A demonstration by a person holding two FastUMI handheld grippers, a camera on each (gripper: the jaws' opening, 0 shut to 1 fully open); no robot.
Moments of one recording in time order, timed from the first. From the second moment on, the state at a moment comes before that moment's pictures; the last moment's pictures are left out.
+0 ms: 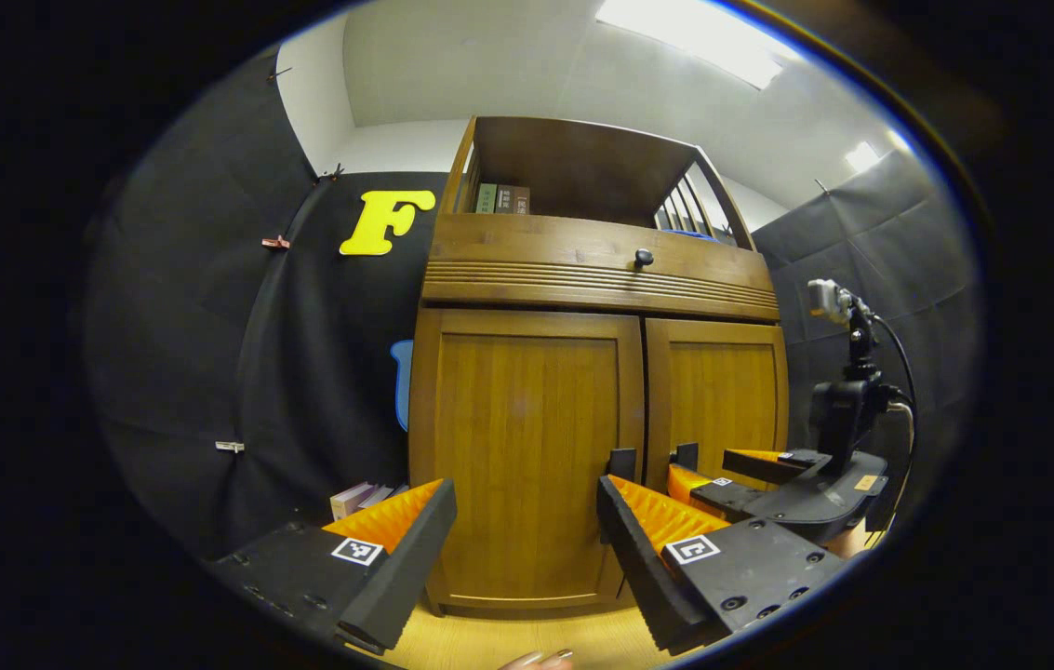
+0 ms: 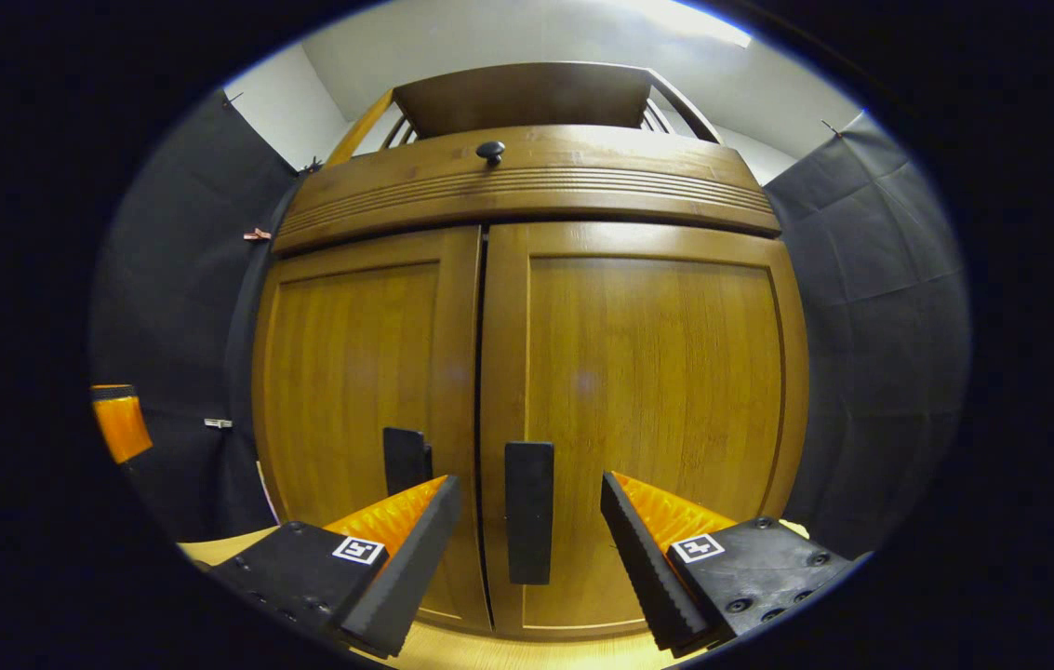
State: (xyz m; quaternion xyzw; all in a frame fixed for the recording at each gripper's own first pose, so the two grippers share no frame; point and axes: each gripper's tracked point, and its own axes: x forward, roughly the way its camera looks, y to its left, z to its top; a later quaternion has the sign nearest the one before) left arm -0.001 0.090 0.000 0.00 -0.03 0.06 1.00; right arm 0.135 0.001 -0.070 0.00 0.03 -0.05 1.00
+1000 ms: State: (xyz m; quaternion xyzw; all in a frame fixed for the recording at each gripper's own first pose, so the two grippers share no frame) left arm 0.008 0.126 -0.020 -0.02 -0.01 0.10 0.99; right arm 0.169 0.001 -0.099 -0.01 0.04 -0.05 1.00
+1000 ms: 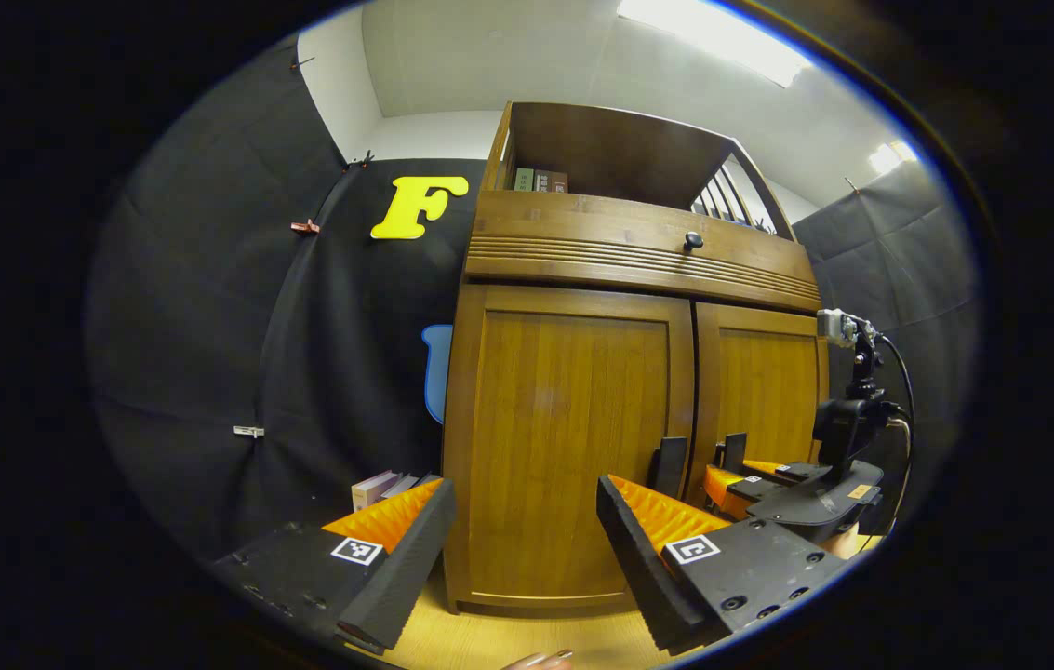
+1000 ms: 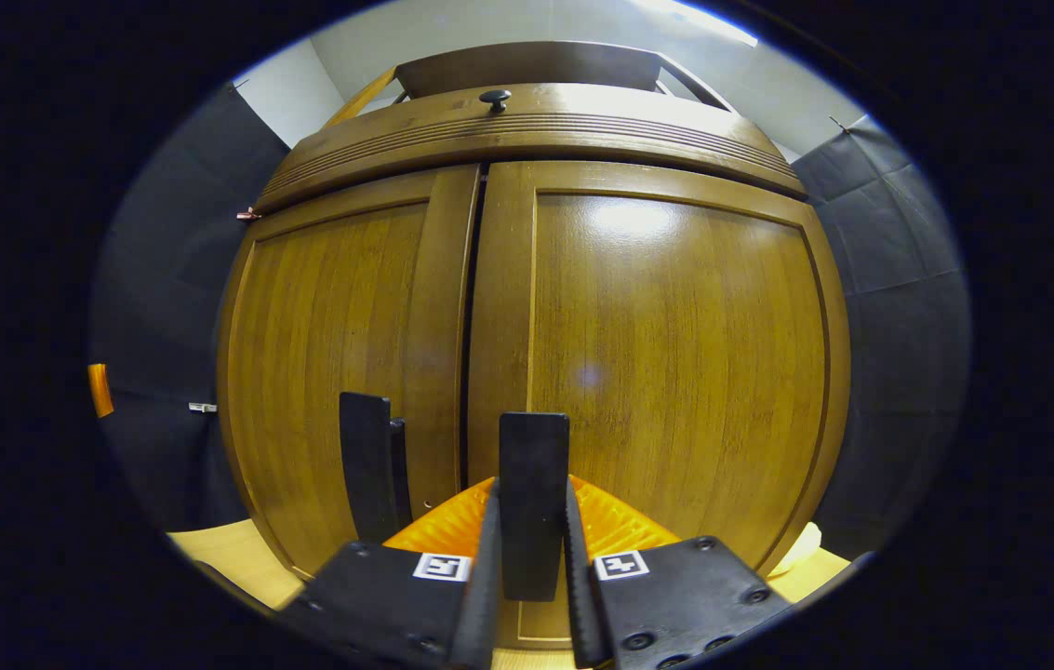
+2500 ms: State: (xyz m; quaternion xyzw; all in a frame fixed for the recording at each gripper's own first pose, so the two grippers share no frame) left arm 0.028 0.041 -0.022 -0.02 0.00 0.06 1.00; right arm 0.003 -0.055 -0.055 -0.02 0.07 0.04 1.00
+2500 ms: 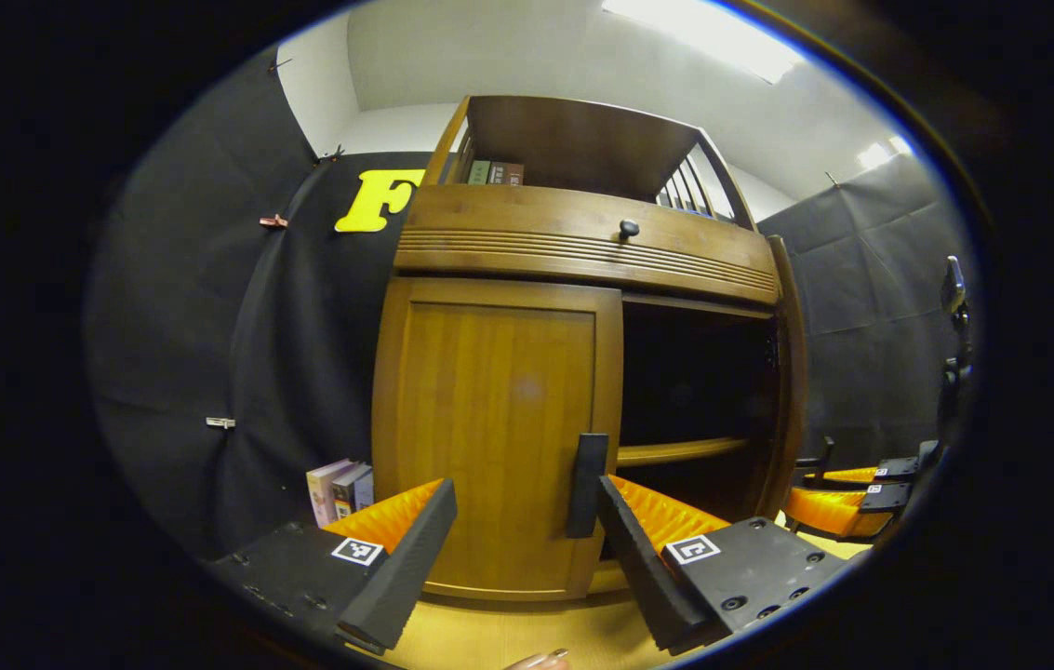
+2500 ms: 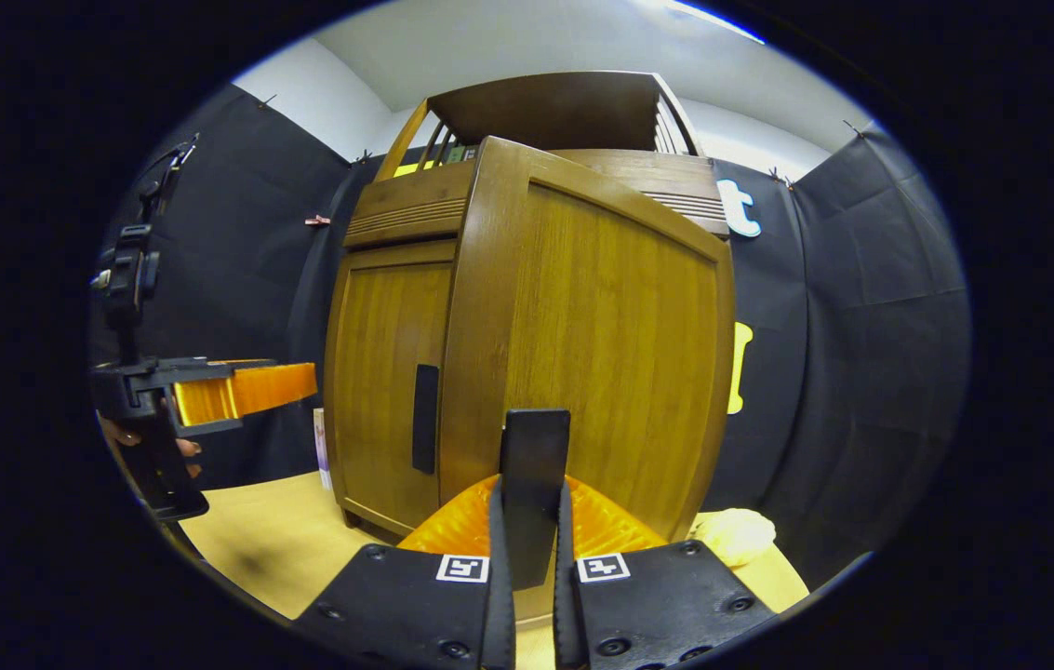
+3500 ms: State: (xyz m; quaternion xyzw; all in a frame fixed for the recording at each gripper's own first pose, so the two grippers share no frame) left arm 0.103 -0.010 -0.066 -0.02 0.03 0.05 1.00; right arm -0.056 -0.137 -0.041 -0.04 0.05 -0.03 1.00
